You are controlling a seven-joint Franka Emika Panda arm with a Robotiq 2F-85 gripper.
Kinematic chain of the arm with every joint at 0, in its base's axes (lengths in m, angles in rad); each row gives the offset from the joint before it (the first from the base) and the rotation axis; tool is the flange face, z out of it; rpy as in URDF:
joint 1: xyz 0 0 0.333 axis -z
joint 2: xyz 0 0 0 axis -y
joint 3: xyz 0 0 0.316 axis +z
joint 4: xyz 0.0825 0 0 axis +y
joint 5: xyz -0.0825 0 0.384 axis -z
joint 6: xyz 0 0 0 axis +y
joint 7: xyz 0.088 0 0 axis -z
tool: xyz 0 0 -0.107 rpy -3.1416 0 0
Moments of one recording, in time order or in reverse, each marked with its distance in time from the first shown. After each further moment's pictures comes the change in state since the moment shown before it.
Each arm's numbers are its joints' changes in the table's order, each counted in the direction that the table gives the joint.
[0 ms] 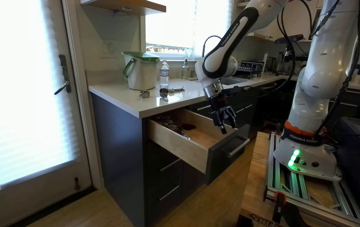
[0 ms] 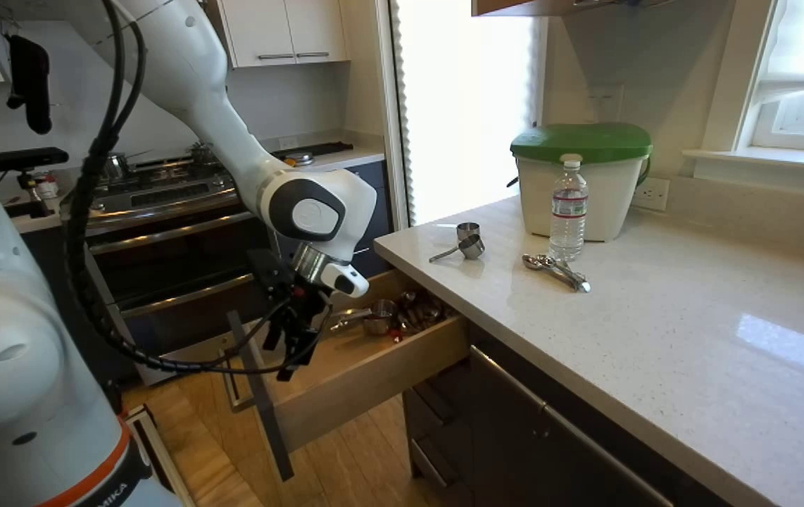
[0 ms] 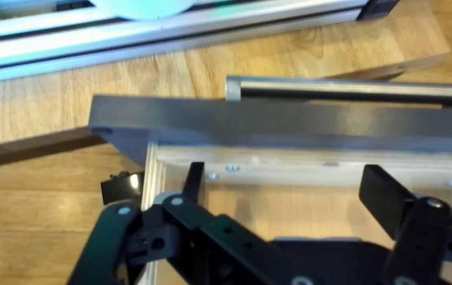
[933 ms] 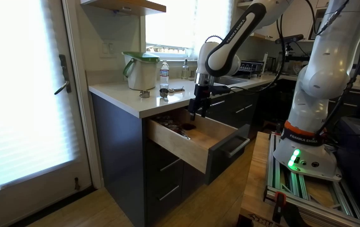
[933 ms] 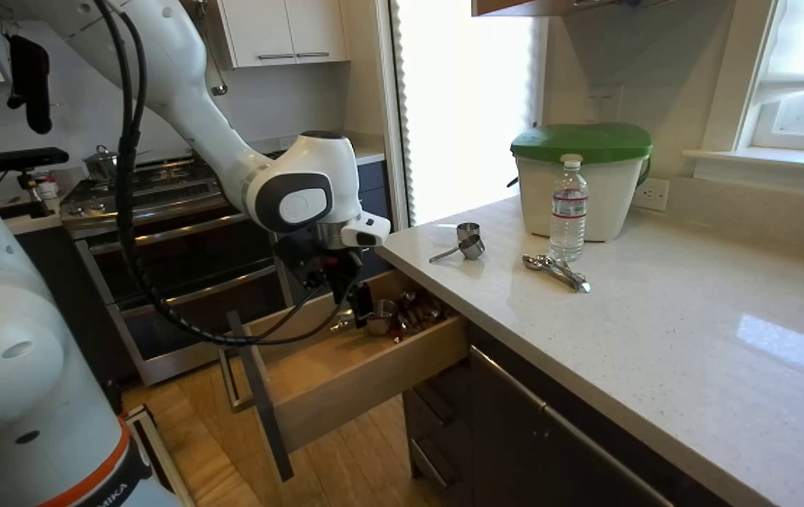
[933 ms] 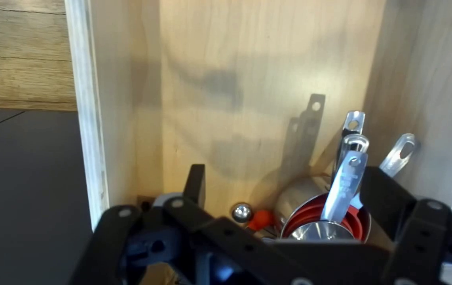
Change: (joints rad) arm -0.027 0.059 0.017 0.034 0.009 -0.610 0.005
